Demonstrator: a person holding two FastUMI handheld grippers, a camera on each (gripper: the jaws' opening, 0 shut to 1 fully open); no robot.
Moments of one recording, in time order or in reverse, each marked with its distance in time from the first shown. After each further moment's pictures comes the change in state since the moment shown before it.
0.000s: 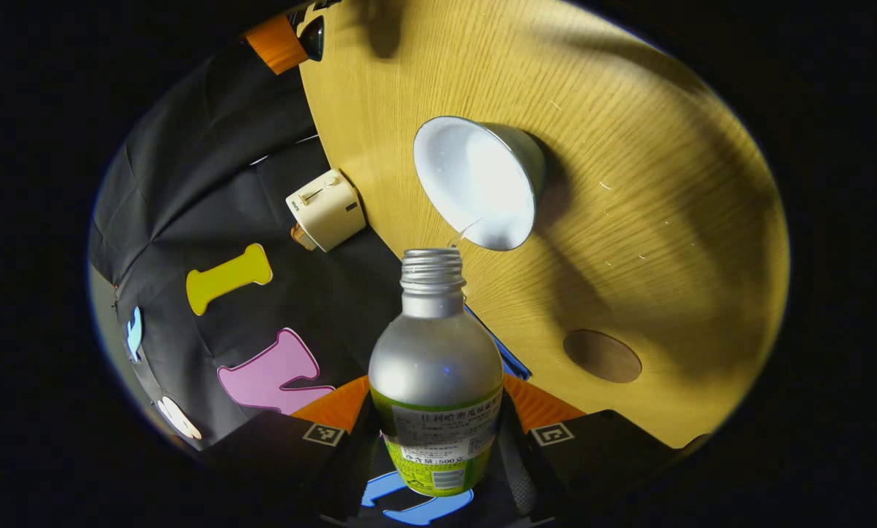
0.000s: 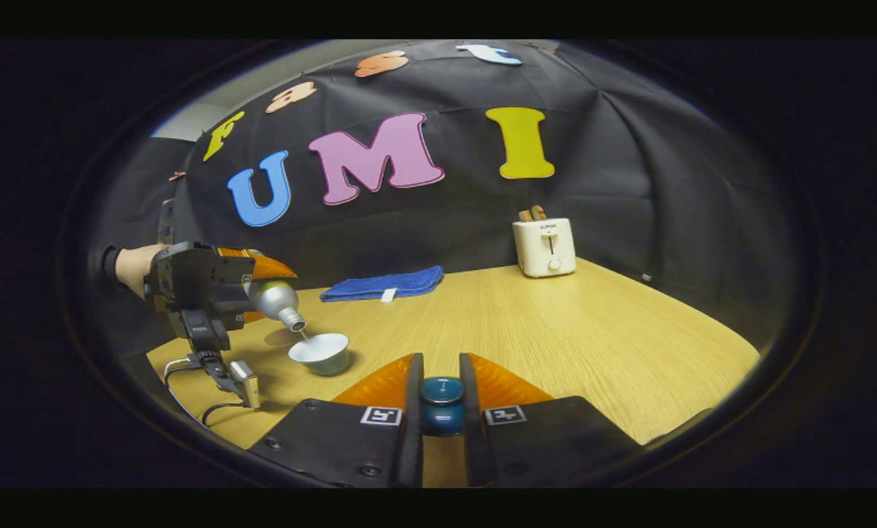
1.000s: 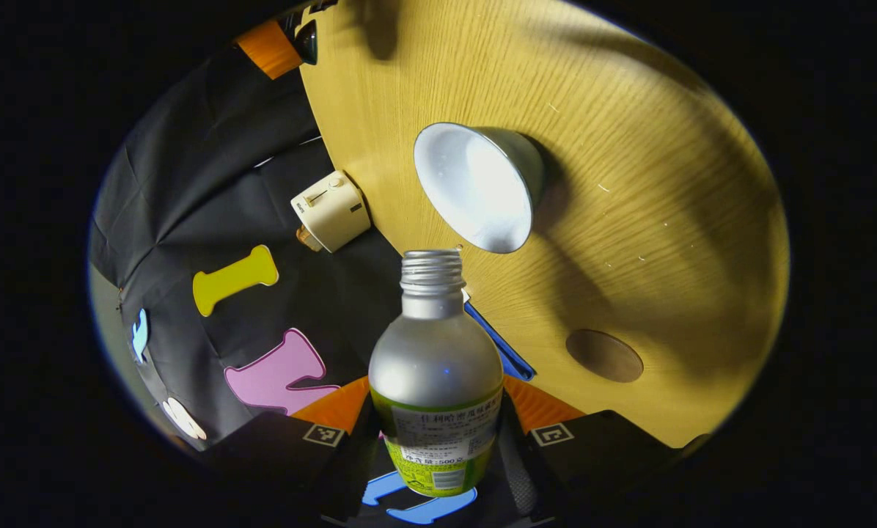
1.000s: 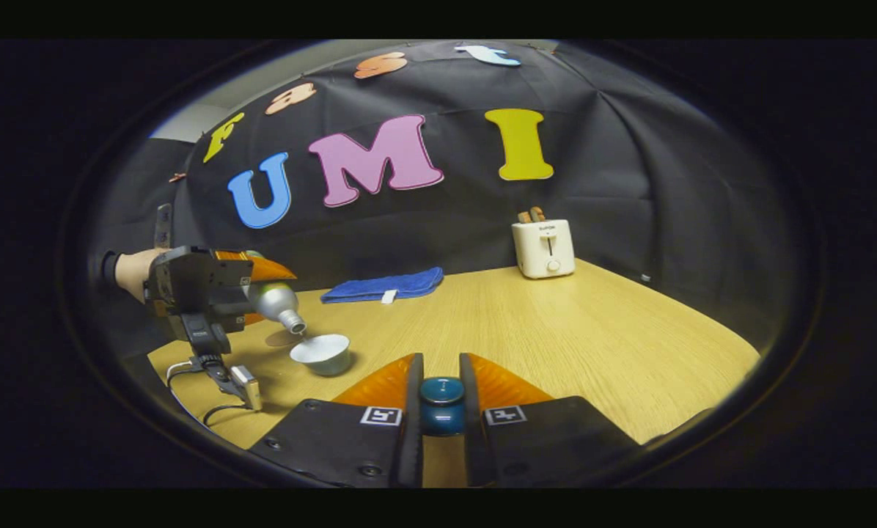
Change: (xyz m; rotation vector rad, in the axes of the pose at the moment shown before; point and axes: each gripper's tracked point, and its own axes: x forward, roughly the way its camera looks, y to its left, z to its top) left arm -0.006 -0.001 0.006 -0.015 -0.013 0.032; right arm -0.003 0.001 0.000 0.008 -0.002 0.002
